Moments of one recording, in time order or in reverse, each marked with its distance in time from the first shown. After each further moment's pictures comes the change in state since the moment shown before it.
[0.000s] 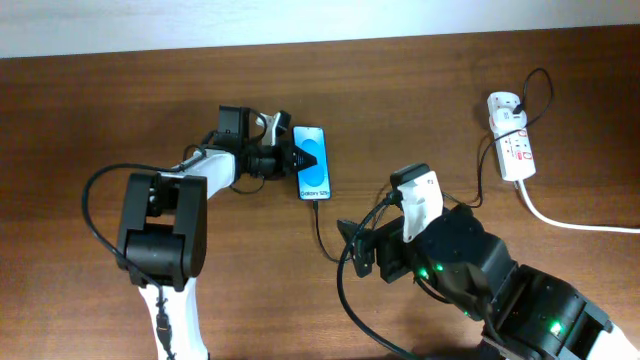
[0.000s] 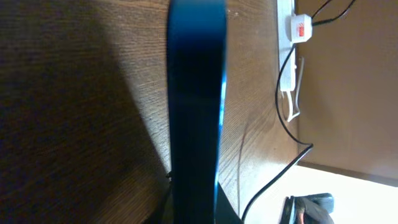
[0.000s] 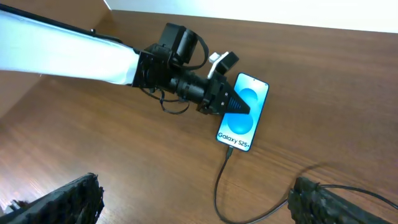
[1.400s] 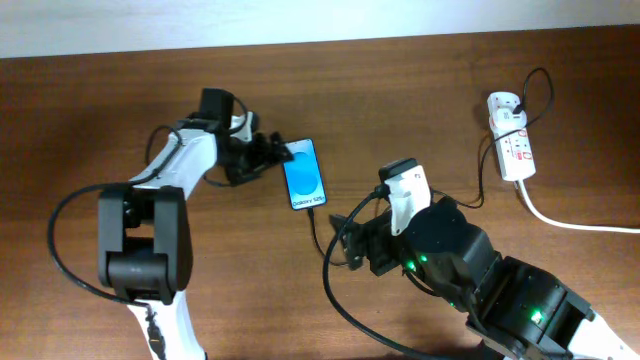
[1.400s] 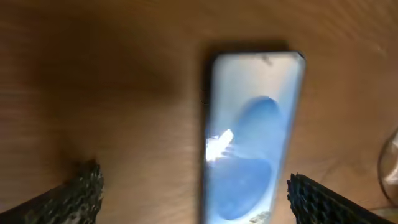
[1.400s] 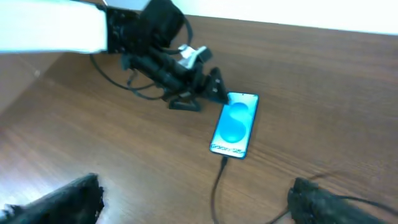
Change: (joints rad) left arm 0.064 -0.096 0.151 -0.540 -0.475 0.000; right arm 0.000 0.053 0.000 0.042 0.006 -0.002
